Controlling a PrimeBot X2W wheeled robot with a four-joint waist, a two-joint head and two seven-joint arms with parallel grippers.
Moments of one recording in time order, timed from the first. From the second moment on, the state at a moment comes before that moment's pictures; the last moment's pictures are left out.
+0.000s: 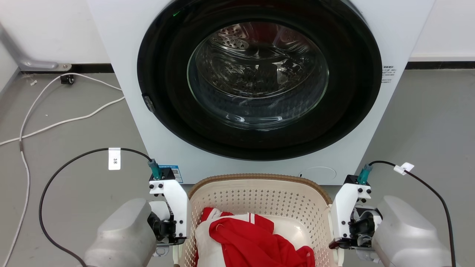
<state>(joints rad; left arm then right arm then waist) -0.78 0.16 -0.97 1.23 -1.18 -0.12 0.59 -0.73 -0.07 0.43 1.30 0.70 0.12 0.82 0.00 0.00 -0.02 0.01</state>
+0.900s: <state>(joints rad) -0.78 0.17 -1.00 1.23 -1.20 -0.12 0.58 -0.72 -0.07 0.44 1.30 0.72 0.12 0.81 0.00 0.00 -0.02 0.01</state>
